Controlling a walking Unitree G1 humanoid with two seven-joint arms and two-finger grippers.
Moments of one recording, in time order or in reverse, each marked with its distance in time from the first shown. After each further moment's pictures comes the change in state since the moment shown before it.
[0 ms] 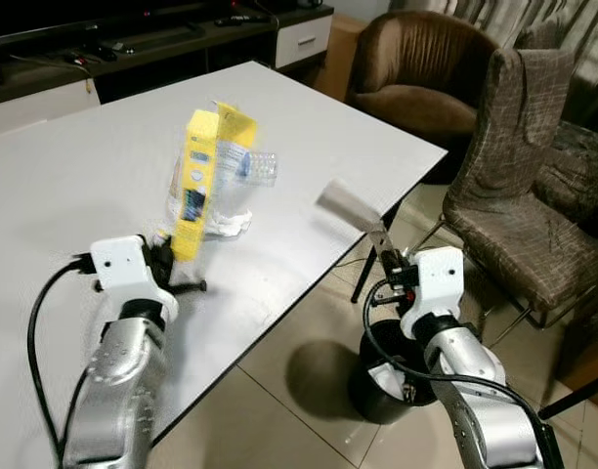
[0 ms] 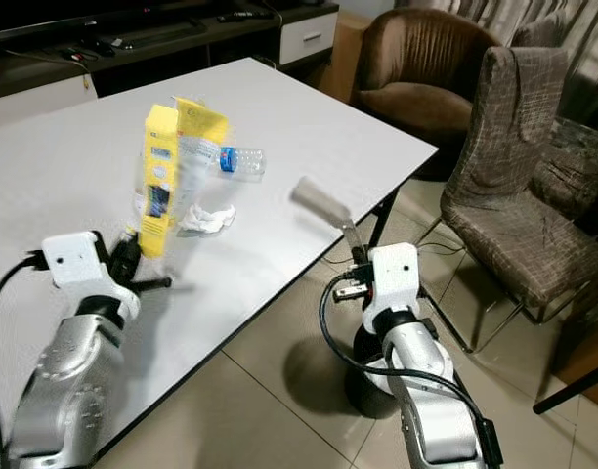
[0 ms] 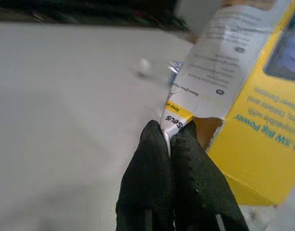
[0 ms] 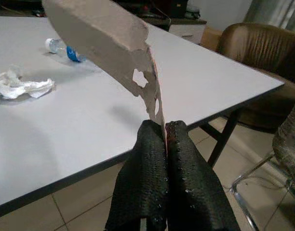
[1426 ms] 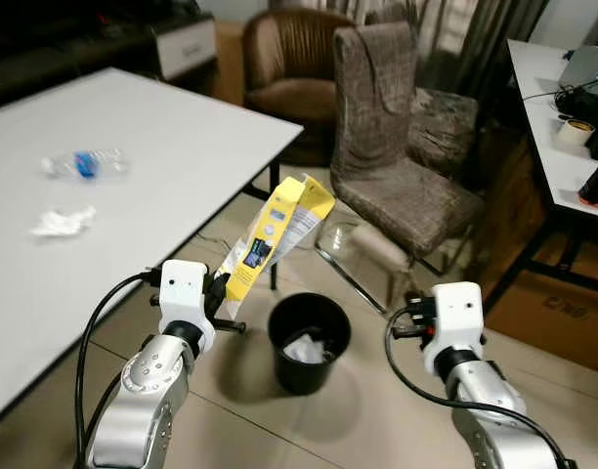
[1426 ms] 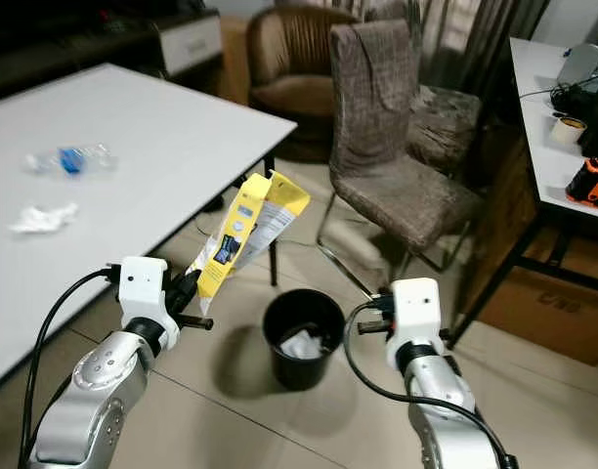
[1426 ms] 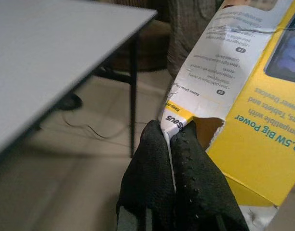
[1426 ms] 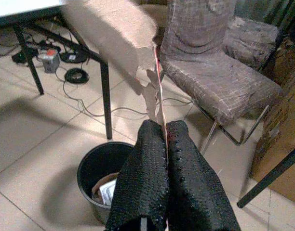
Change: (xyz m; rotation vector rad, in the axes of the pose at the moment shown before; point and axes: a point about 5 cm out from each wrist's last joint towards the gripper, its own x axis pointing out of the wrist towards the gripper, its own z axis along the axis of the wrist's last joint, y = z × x) left arm -0.001 -0.026 -0.034 0.147 0.166 -0.191; right arm -0.027 -0.018 -0.034 0.001 0.192 -0.104
